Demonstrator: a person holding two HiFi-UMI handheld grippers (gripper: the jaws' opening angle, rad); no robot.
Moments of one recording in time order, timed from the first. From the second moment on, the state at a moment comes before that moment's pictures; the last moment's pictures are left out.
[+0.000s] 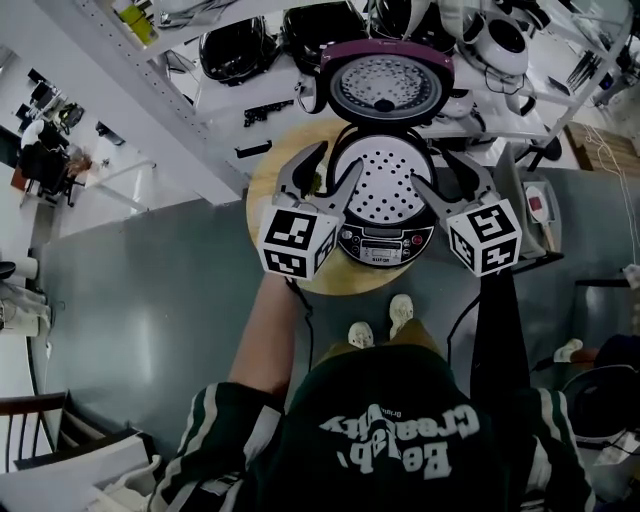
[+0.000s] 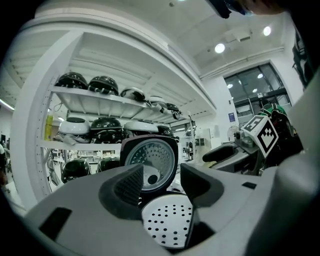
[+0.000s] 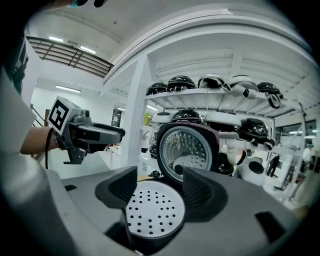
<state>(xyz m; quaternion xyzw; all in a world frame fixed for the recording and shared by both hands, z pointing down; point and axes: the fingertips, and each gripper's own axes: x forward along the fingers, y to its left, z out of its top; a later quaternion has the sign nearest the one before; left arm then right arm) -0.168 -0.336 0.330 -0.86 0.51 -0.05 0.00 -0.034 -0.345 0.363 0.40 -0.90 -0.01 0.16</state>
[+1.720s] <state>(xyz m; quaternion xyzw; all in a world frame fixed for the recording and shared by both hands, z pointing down) -0.167 -0.516 0.290 -0.85 0.52 -0.10 0.04 -0.028 -0.510 0.317 0.32 -0.92 -0.08 0.20</state>
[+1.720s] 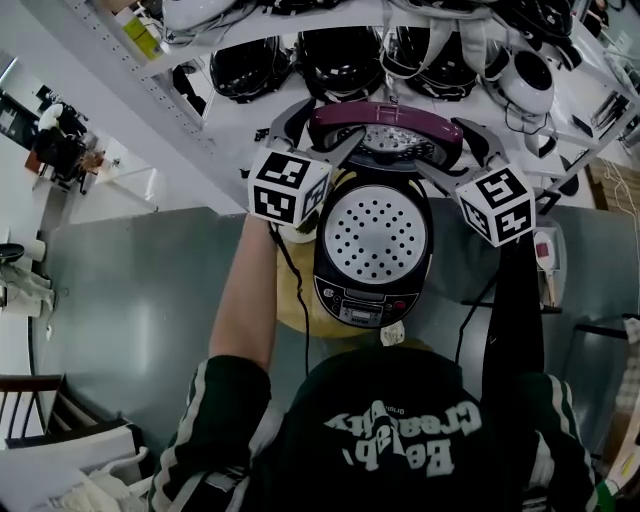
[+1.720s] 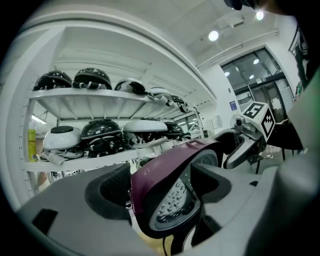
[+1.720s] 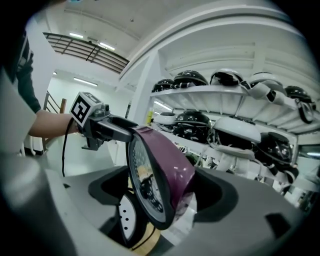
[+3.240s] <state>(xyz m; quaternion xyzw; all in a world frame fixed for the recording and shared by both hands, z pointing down) -0.158 -0.318 0.438 -0.88 0.44 -0.19 -0.05 -0.035 -0.324 0.445 0.31 -0.91 0.01 0.28</state>
